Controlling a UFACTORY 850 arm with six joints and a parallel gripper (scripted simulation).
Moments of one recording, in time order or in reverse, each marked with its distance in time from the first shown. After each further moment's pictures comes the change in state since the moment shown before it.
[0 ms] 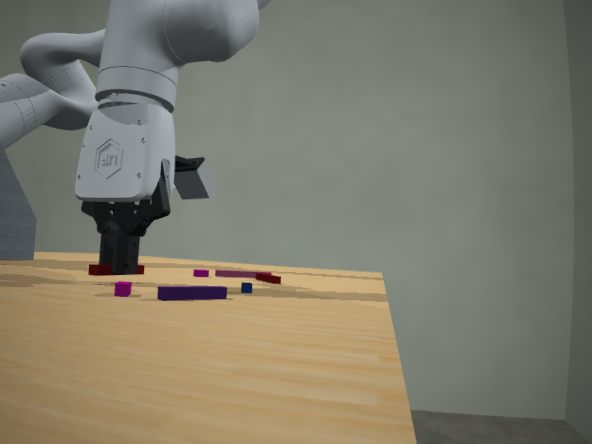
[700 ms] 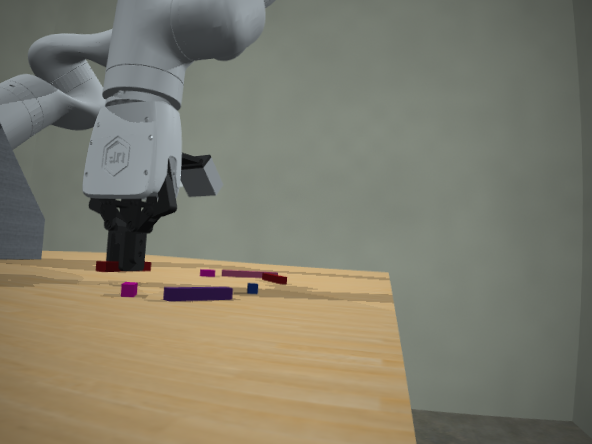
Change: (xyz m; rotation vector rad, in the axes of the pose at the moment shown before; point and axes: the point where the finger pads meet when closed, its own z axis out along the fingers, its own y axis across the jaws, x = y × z) arm 0.000 0.000 -0.004 0.000 0.000 0.000
